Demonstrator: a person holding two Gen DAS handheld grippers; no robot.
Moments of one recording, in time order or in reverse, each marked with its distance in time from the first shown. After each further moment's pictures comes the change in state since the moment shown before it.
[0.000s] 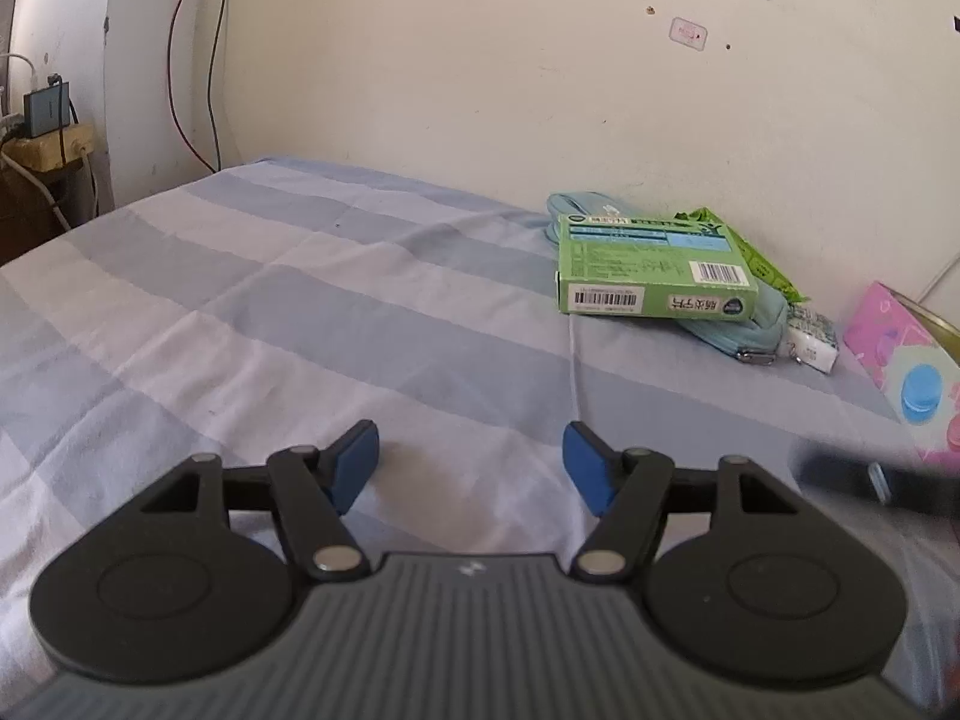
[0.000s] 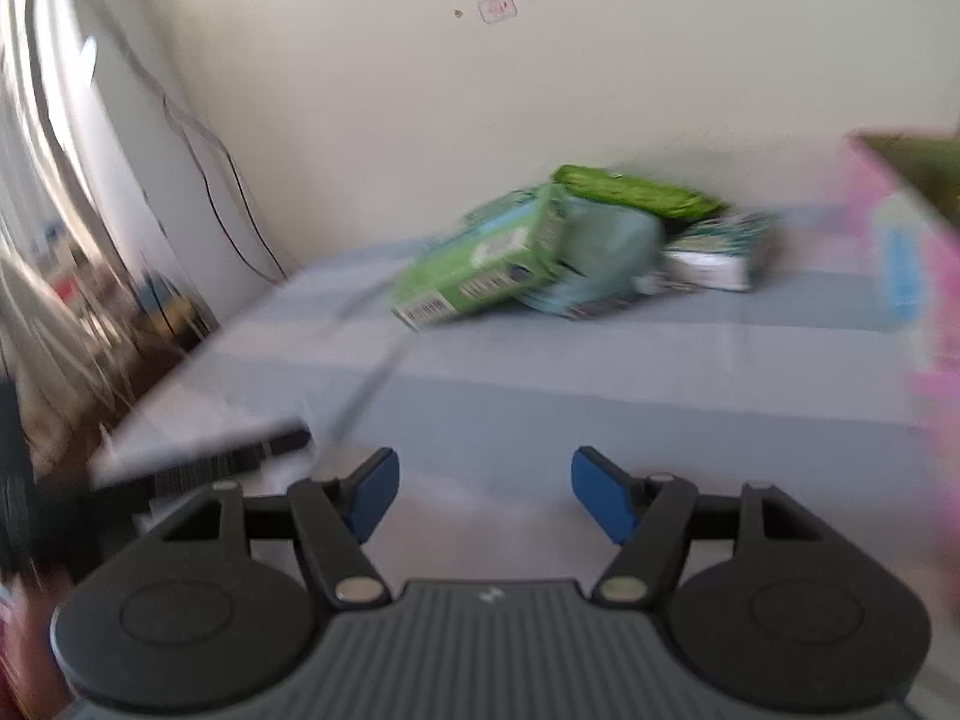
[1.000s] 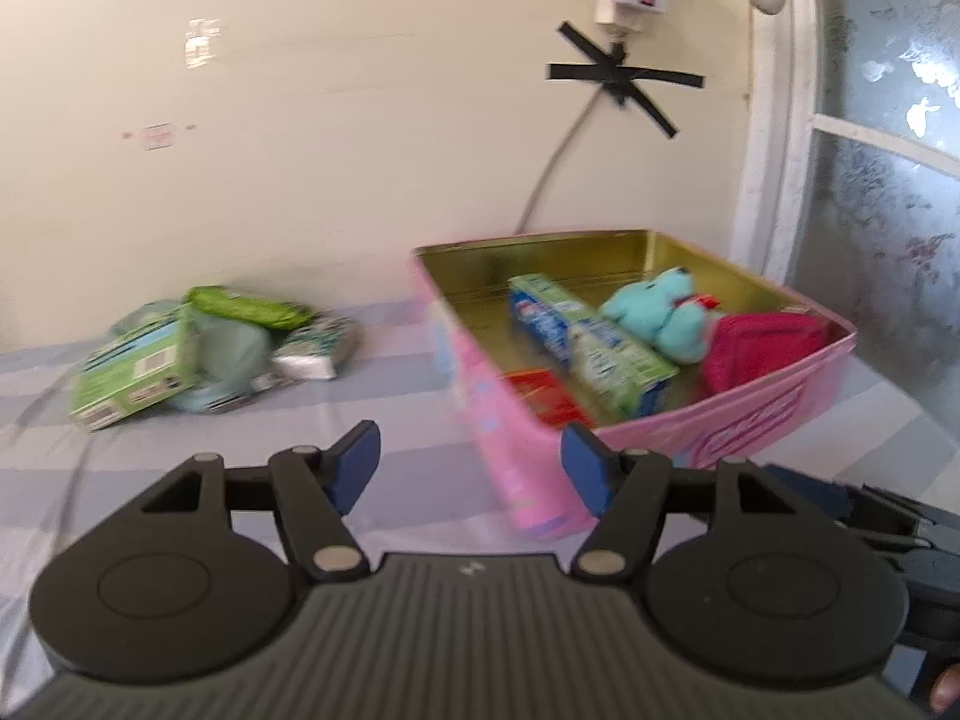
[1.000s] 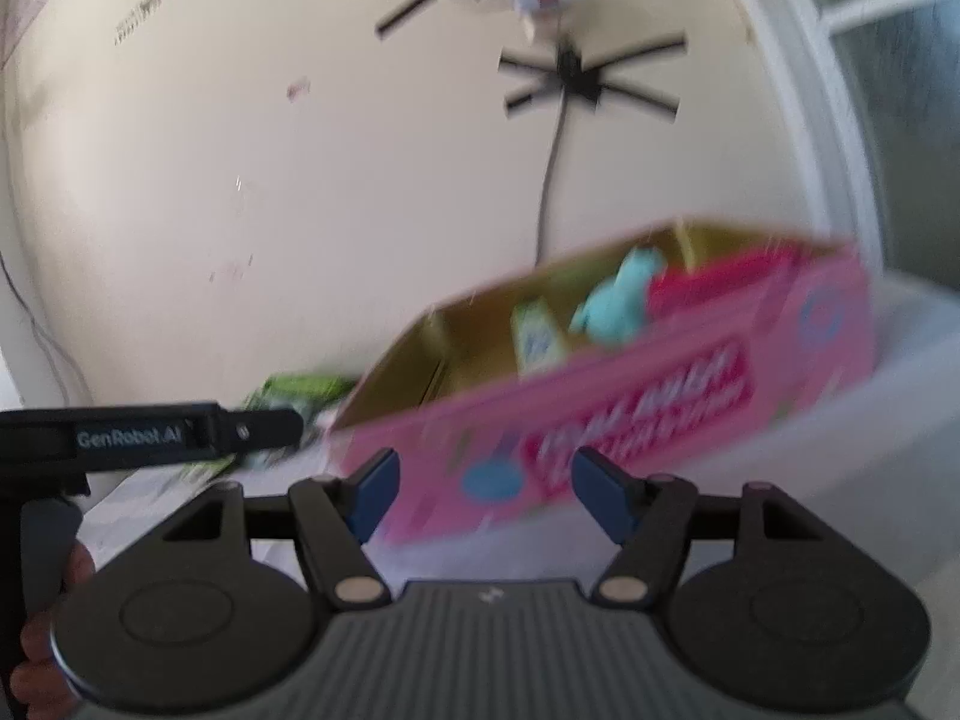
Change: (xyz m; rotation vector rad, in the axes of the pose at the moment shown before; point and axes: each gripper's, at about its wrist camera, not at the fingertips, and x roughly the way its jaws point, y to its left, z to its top) left arm -0.091 -0.235 -0.028 0.426 -0.060 -0.382; right arm -0.222 -0.095 -0.098 0.123 -0.407 -0.381
